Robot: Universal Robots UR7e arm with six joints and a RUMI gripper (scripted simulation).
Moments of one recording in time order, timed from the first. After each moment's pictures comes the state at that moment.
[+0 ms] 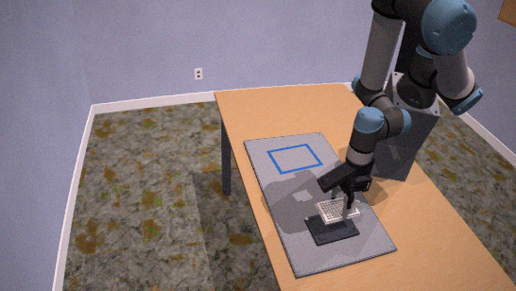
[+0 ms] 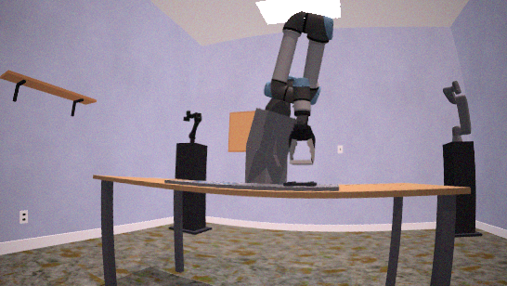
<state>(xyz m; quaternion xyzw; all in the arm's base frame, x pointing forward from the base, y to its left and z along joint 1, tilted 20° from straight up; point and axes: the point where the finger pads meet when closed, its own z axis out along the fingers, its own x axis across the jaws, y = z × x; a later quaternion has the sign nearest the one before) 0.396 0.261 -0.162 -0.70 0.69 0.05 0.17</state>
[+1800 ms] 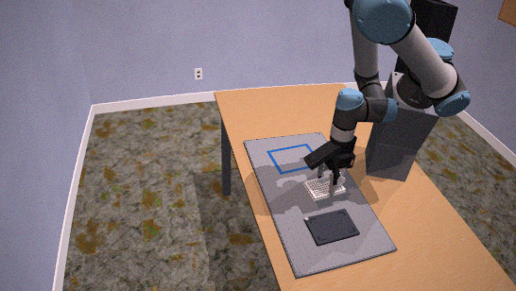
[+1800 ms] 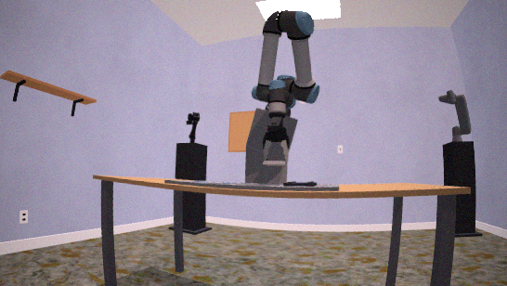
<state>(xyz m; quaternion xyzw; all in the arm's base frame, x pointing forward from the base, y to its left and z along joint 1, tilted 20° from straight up) 0.397 0.157 -0.199 -0.72 0.67 0.04 0.17</state>
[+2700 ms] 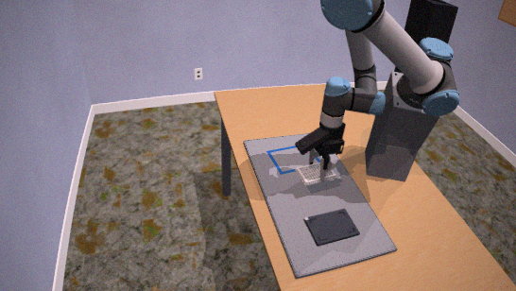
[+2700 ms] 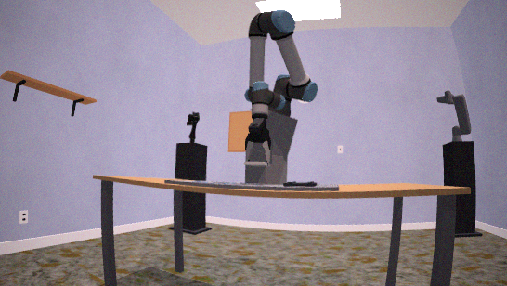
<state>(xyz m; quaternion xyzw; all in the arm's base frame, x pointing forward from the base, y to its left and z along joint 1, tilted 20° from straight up) 0.399 0.082 -0.226 -0.72 0.67 0.04 0.17</state>
